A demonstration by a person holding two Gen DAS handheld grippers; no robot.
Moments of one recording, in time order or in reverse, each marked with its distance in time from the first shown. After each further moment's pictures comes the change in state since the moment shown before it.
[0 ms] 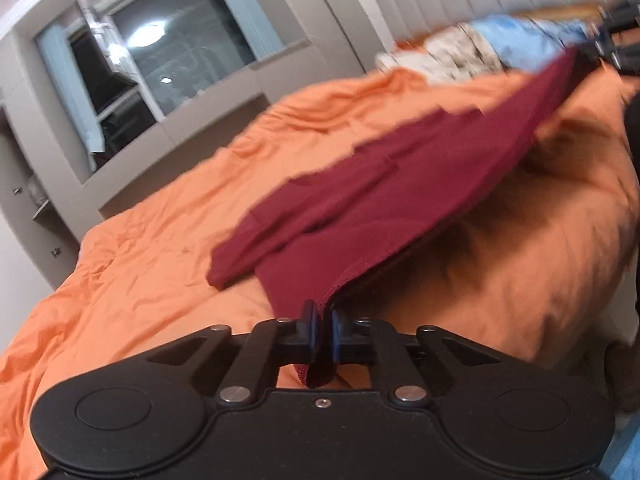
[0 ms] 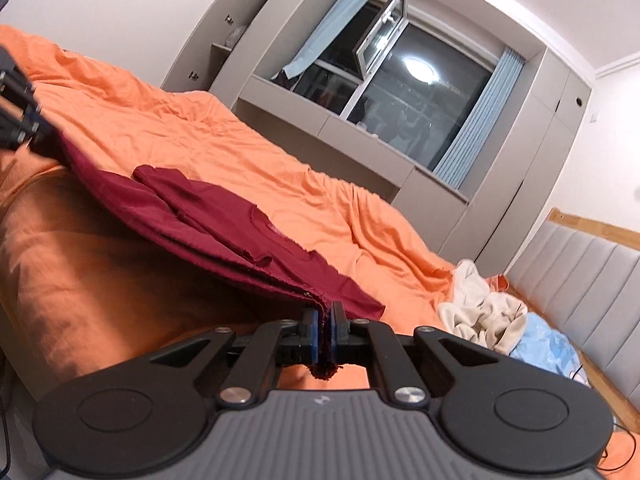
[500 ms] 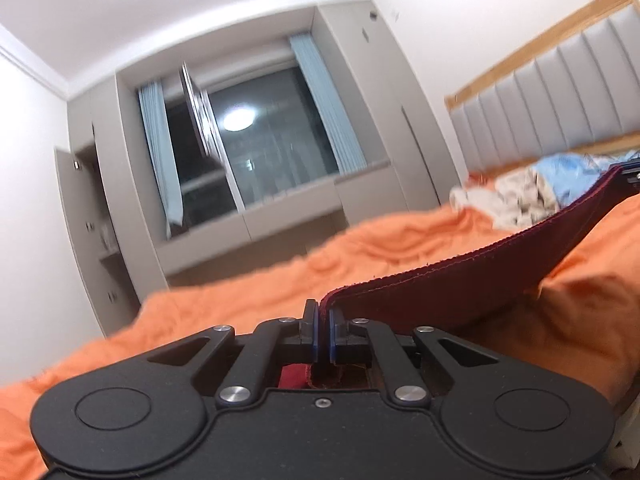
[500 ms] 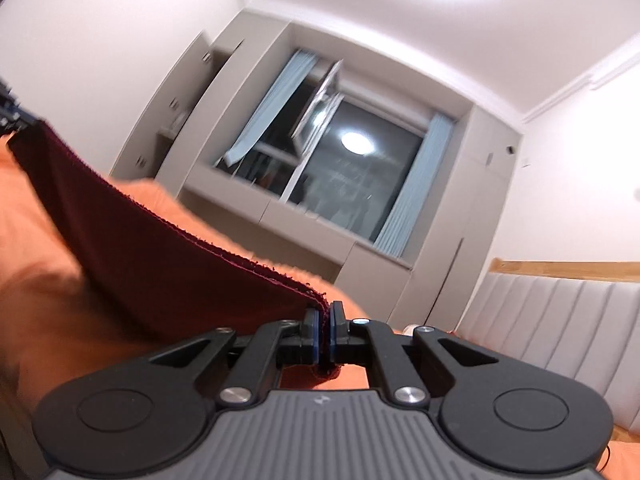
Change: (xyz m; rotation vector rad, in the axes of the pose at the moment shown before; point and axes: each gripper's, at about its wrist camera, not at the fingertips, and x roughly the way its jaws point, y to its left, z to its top) left arm -0.101 0.012 0.037 -0.147 -0.354 0.190; right arm -0.077 -0.029 0.021 0.122 -0.263 -0.163
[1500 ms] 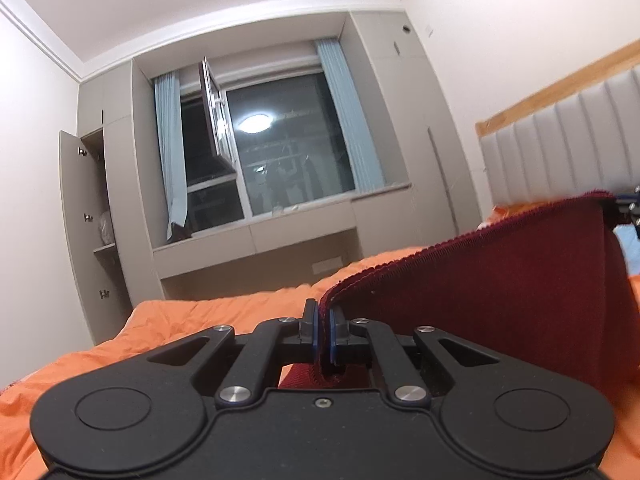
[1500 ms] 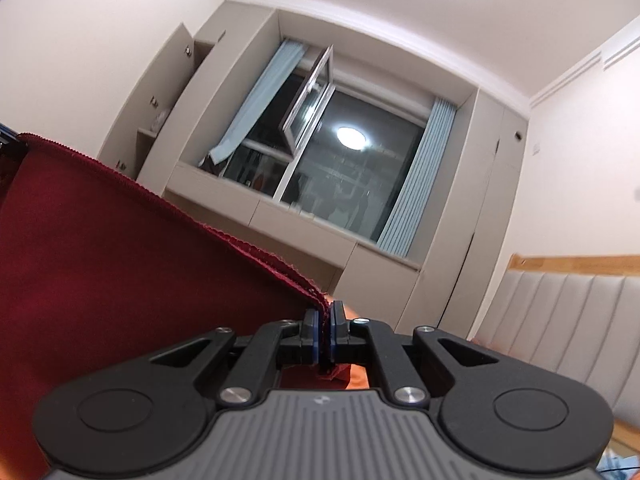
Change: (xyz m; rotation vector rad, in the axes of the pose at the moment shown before) left arm 0.171 0.035 0.053 -0.097 -0.002 0.026; right arm 0.242 -0.004 -0.005 0.023 0.032 0.008
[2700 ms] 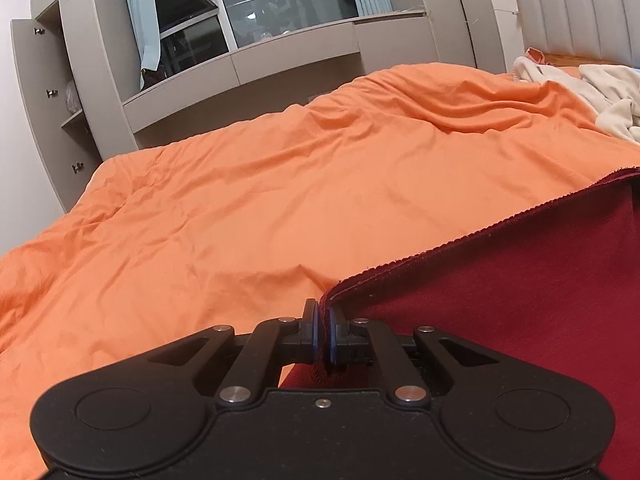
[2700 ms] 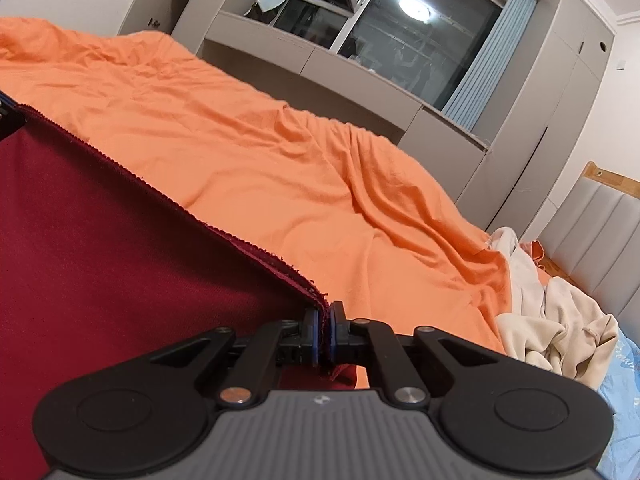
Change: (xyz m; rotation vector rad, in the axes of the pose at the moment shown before) left arm 0.251 -0.006 -0.124 0.002 0.504 -0.015; right arm 0.180 0.075 -0.100 -0.113 0.428 0.128
